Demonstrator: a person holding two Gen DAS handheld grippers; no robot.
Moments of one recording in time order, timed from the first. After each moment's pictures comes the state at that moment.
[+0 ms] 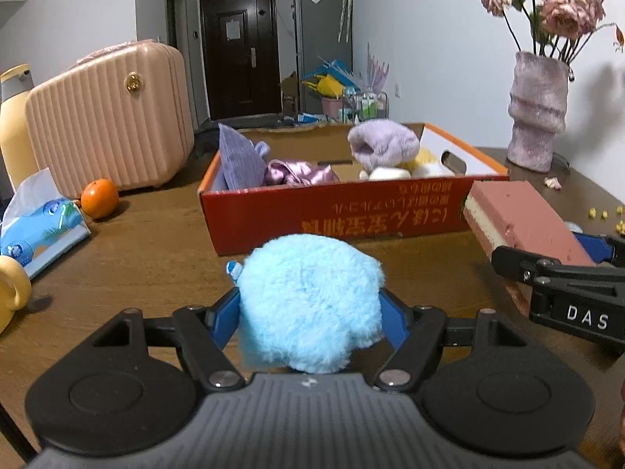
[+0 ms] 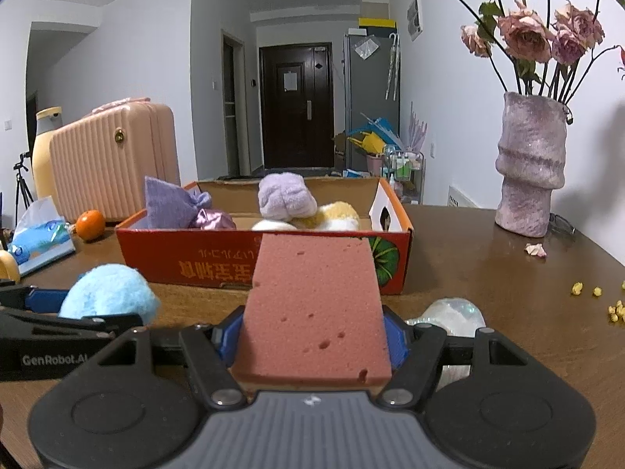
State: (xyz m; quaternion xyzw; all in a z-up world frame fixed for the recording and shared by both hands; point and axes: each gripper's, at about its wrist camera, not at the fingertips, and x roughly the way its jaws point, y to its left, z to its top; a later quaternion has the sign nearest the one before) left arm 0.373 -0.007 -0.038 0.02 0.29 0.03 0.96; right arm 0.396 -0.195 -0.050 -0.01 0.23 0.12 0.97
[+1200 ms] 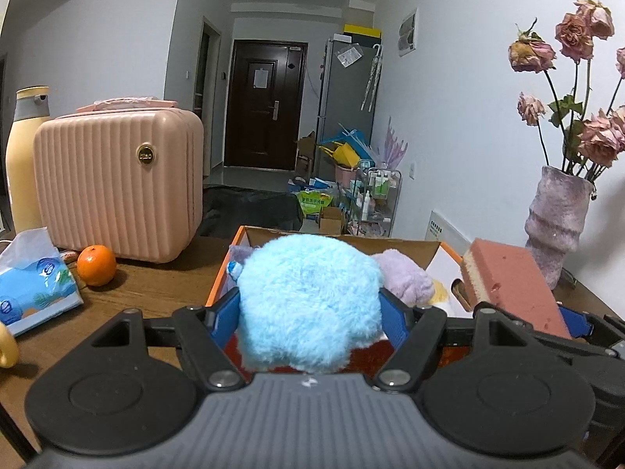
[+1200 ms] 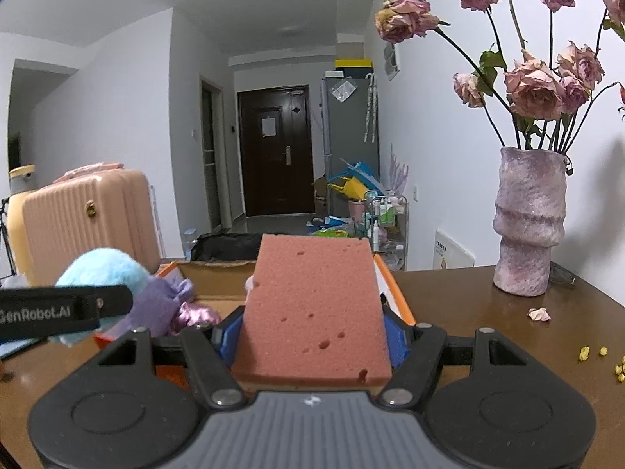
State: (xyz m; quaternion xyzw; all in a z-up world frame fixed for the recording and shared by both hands) left arm 0.424 0.011 0.024 -0.06 0.20 0.04 0.98; right arm 0.457 -0.177 -0.003 0.02 0.16 0.09 0.98
